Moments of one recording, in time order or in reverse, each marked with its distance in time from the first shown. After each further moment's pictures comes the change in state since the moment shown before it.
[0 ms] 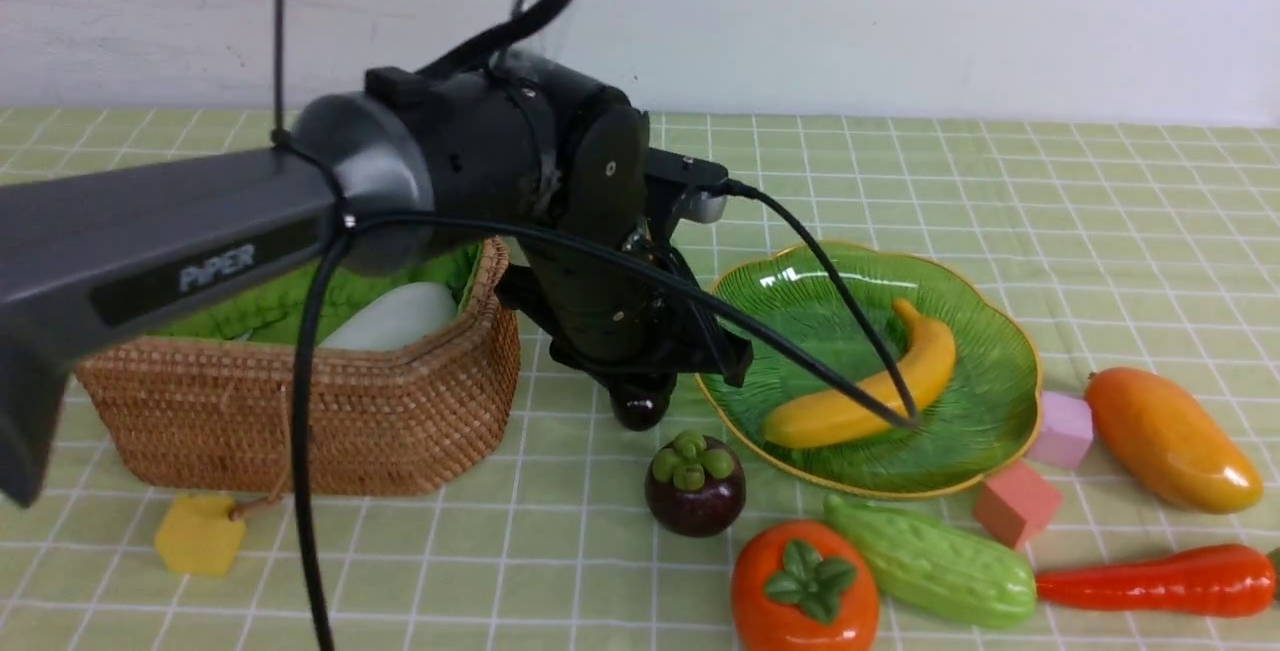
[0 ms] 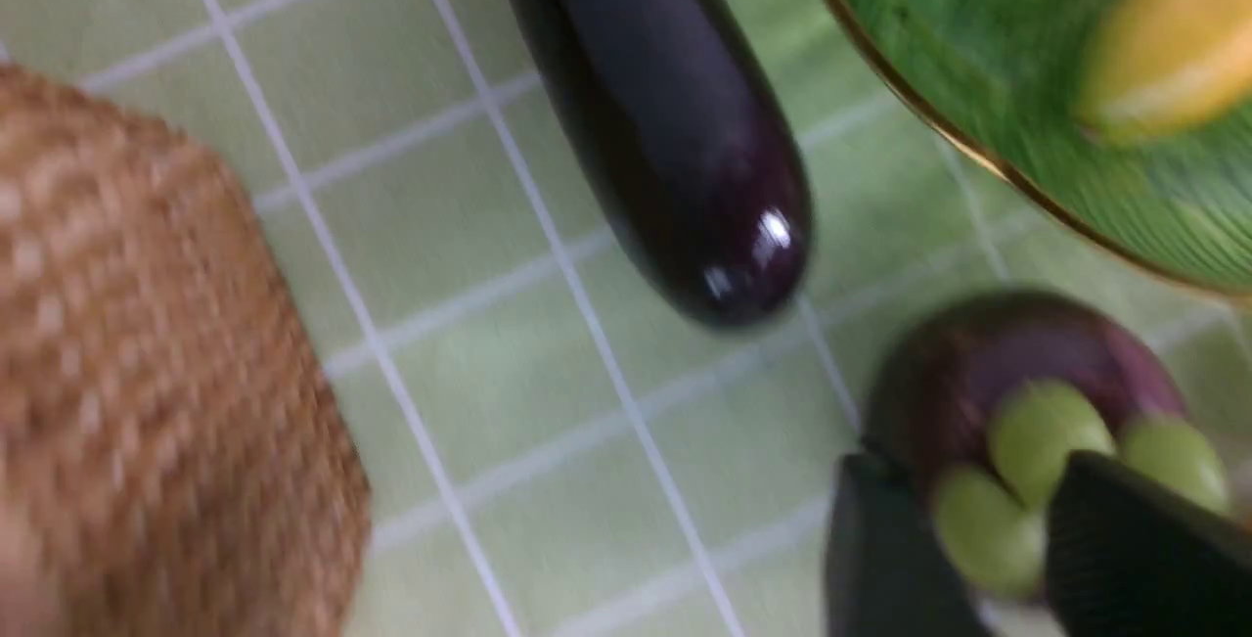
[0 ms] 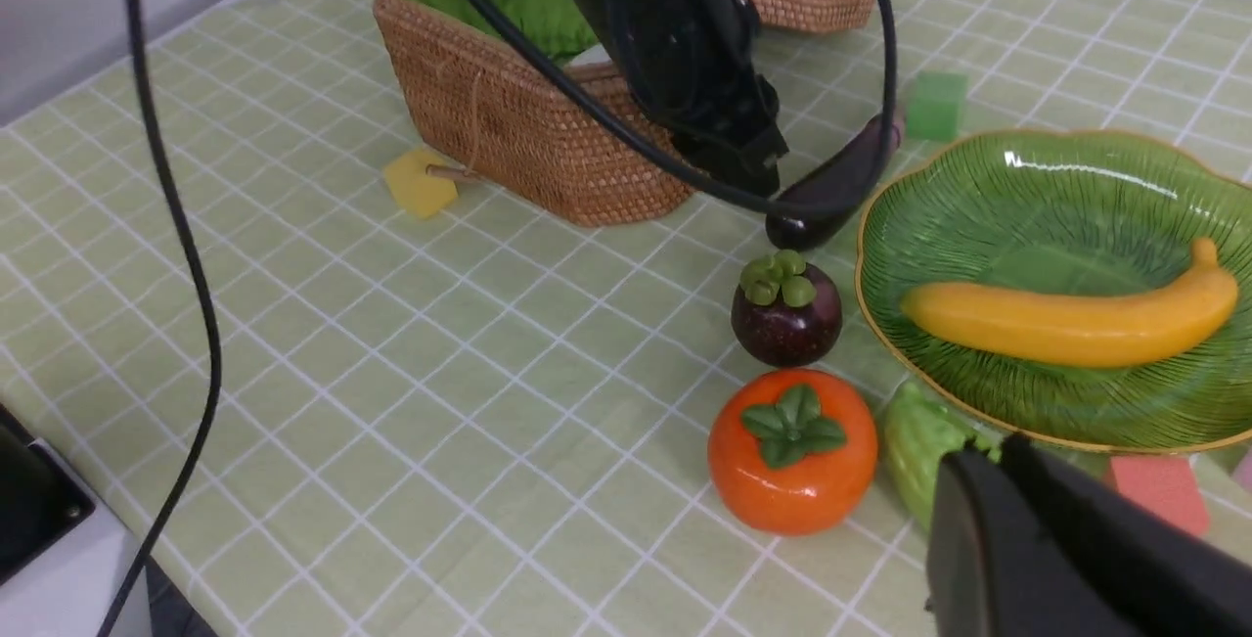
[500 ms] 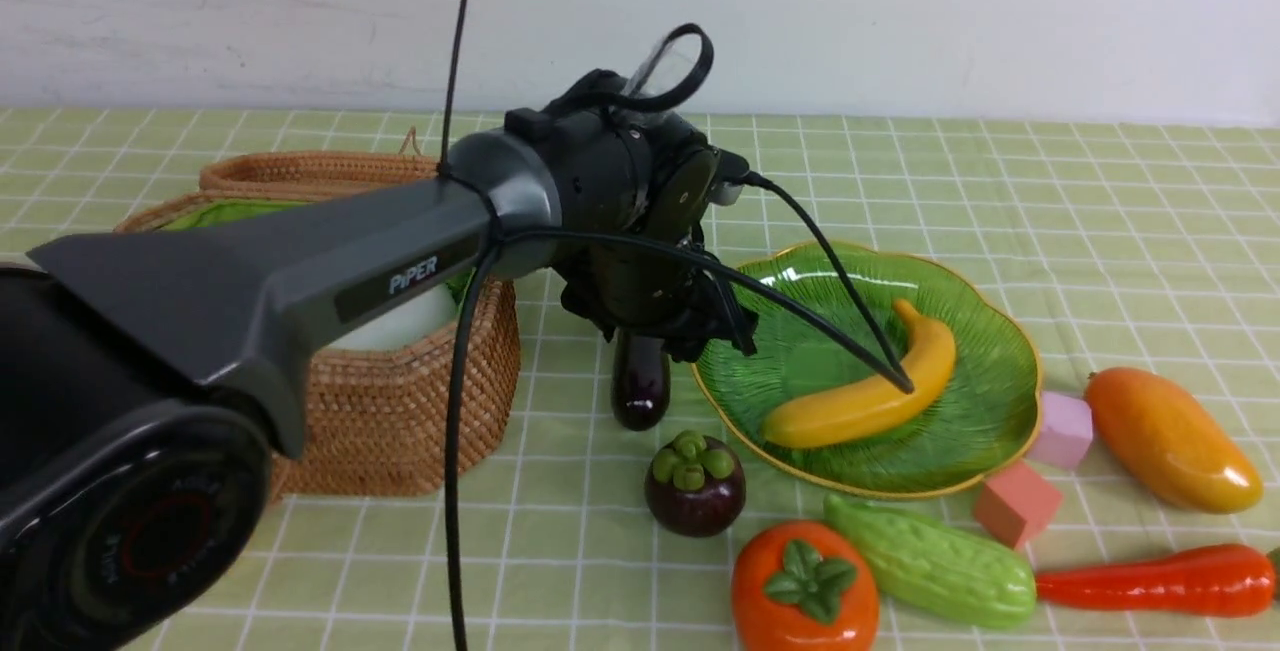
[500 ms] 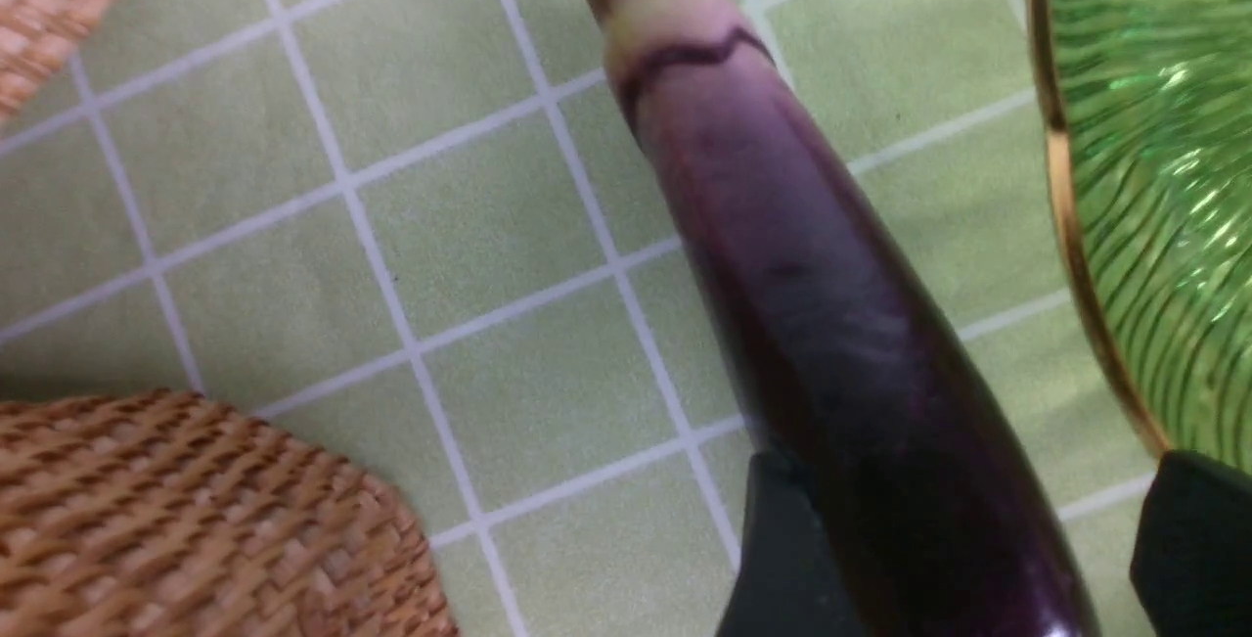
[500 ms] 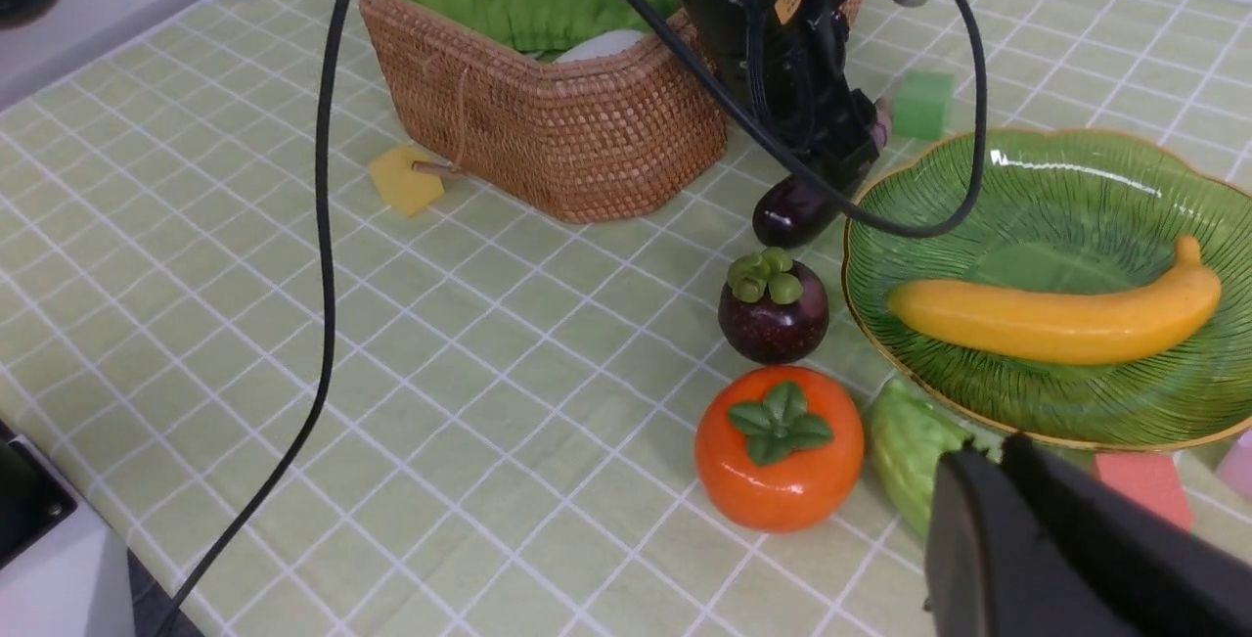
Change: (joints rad) right arm 0.000 0.000 0.000 -0.011 0.004 0.000; left arm 0.004 0.221 -0.237 0.215 0.006 -0.108
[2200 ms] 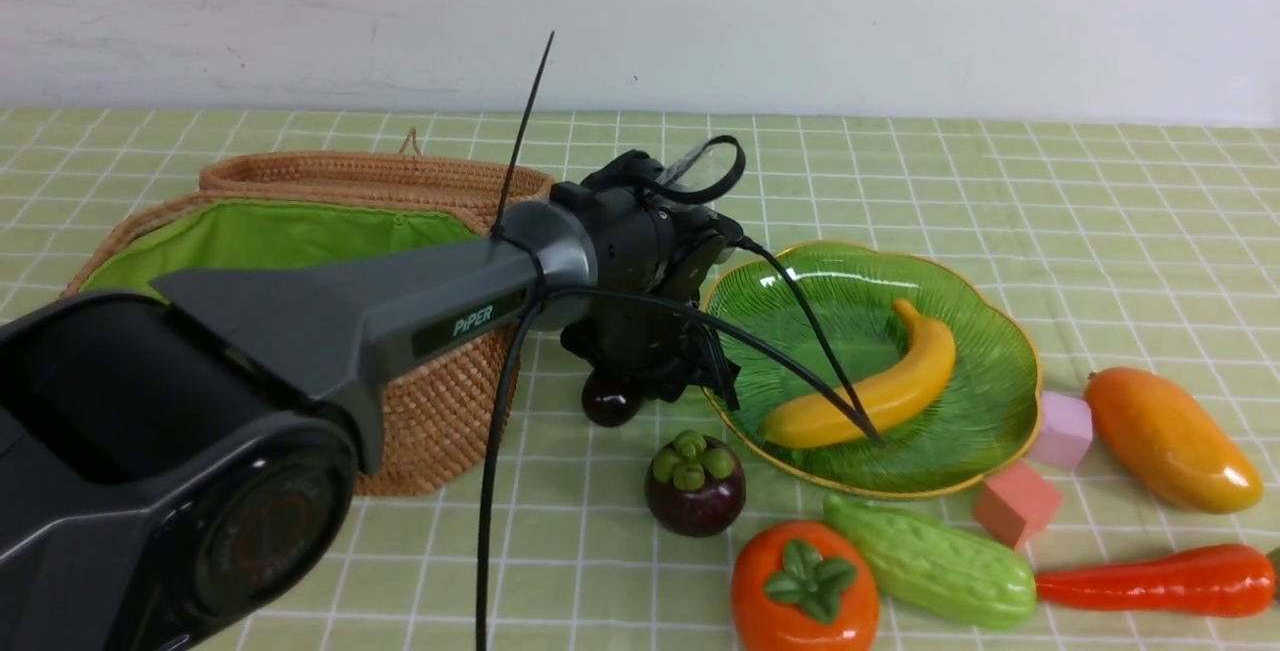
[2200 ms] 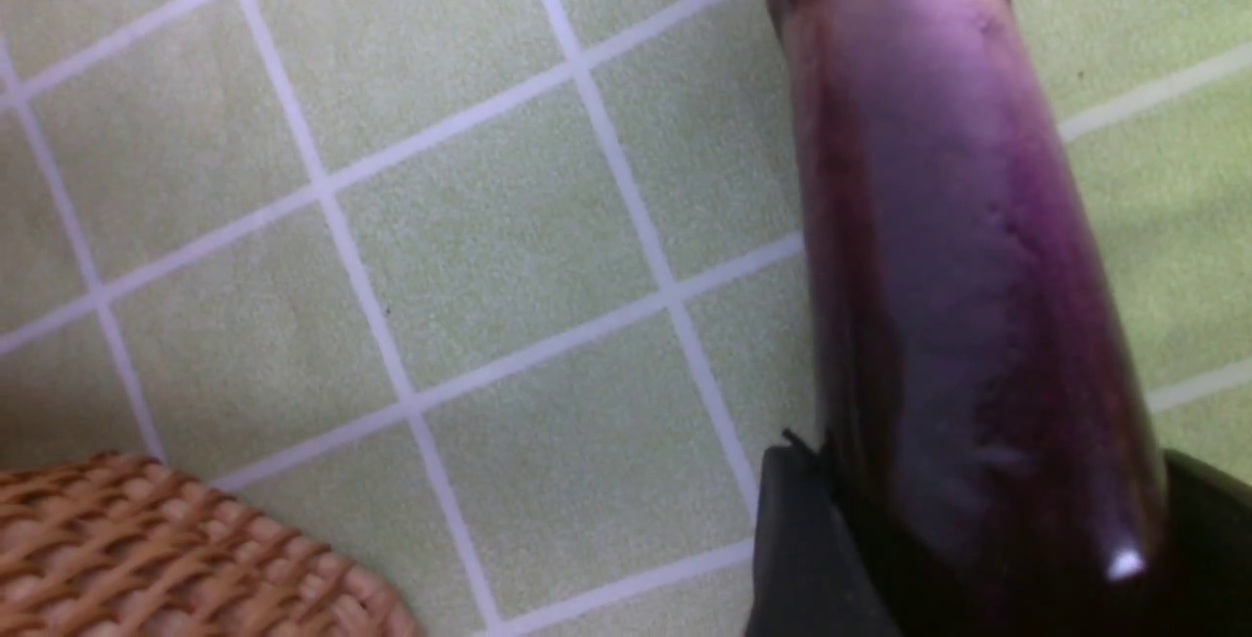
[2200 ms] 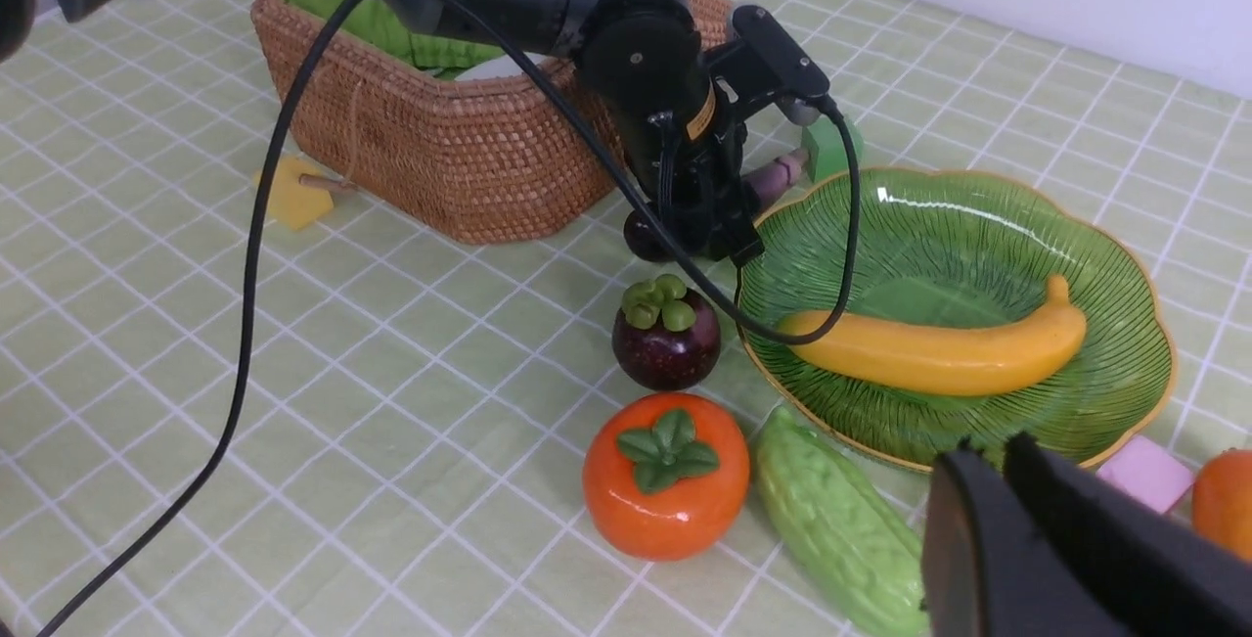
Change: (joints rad) right arm 0.000 0.000 0.000 -0.112 0.002 0.000; left arm 0.000 0.112 -0.009 0.104 -0.037 -0.051
